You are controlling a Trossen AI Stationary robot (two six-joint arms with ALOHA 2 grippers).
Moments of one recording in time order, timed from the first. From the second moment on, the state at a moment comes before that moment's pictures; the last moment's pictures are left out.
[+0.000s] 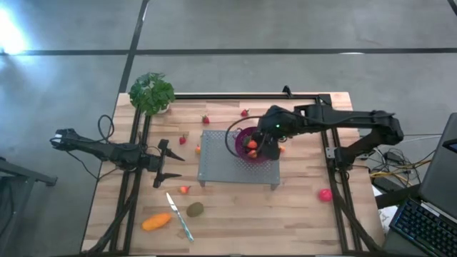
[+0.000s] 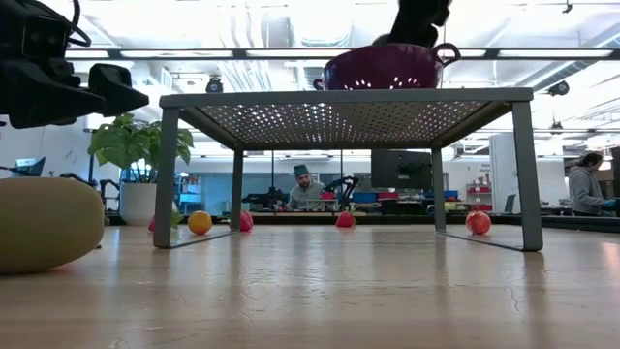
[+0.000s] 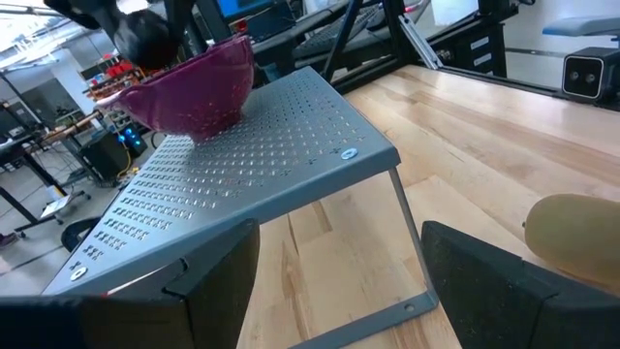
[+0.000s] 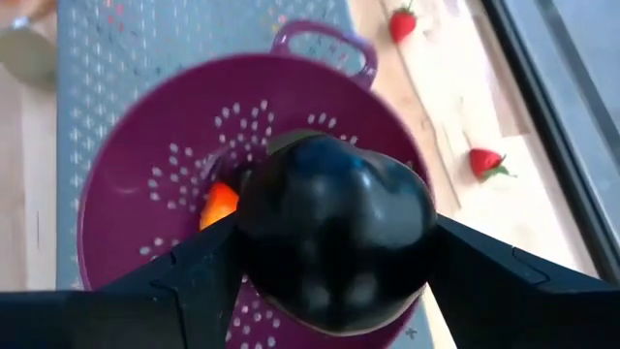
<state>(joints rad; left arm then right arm) -0.25 0.25 0.01 0.06 -0.10 0.37 -0.06 1.43 1.41 -0.94 0.13 0.14</state>
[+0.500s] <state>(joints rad) -0.25 0.25 0.01 0.06 -0.10 0.37 -0.06 1.44 1.32 -0.92 0.13 0.16</state>
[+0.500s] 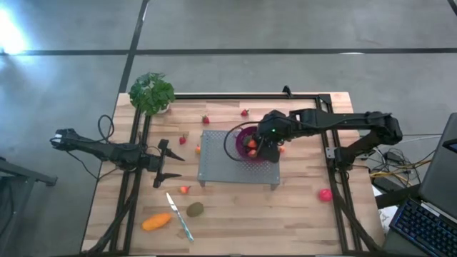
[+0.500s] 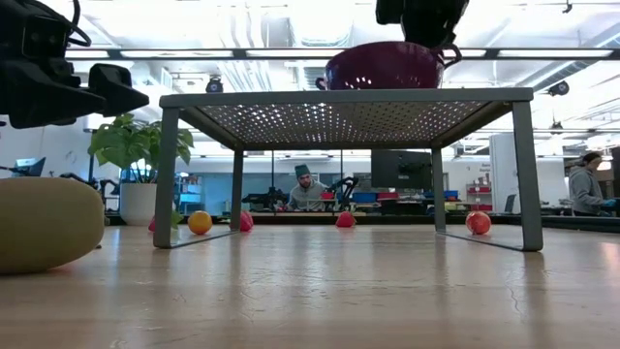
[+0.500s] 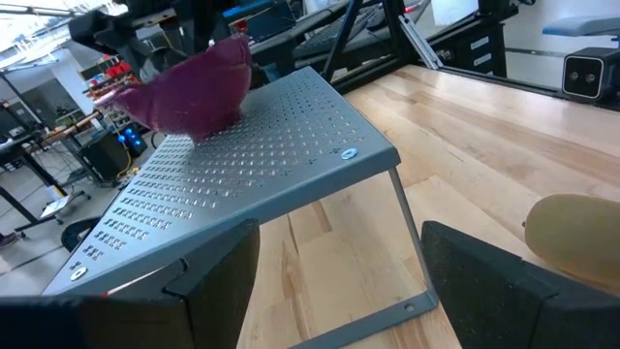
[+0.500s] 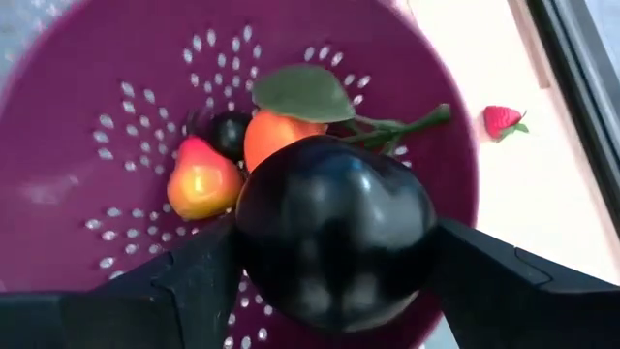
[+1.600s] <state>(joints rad) -0.25 0.25 0.01 0.06 -0.10 0.37 0.01 1.36 1.50 -1.05 0.12 0.16</state>
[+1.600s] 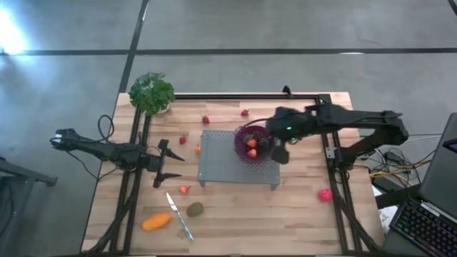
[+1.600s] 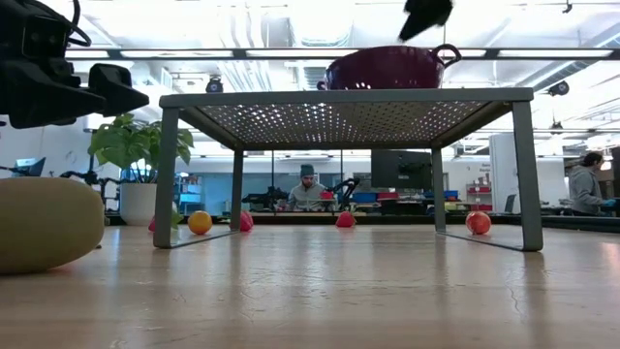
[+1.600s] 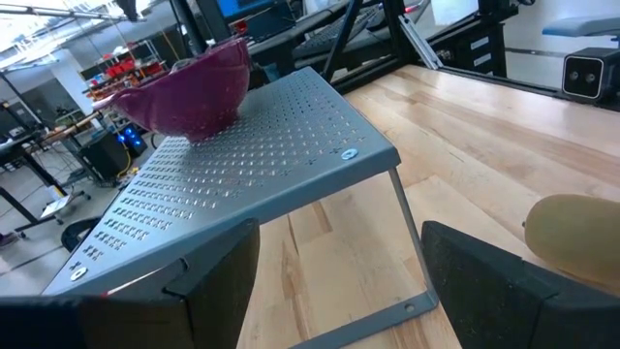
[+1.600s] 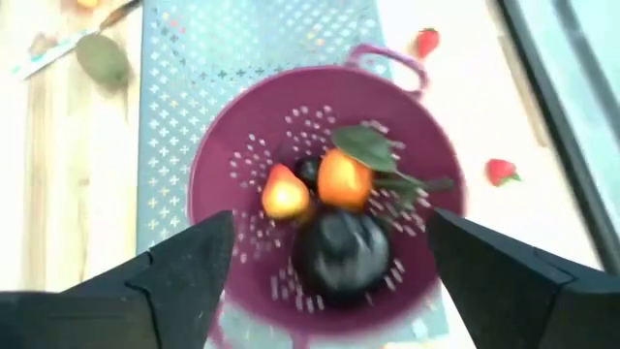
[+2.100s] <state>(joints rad) -0.25 0.25 0.01 0.06 -0.10 0.37 0.01 0.97 1.40 -1.21 0.38 0.42</state>
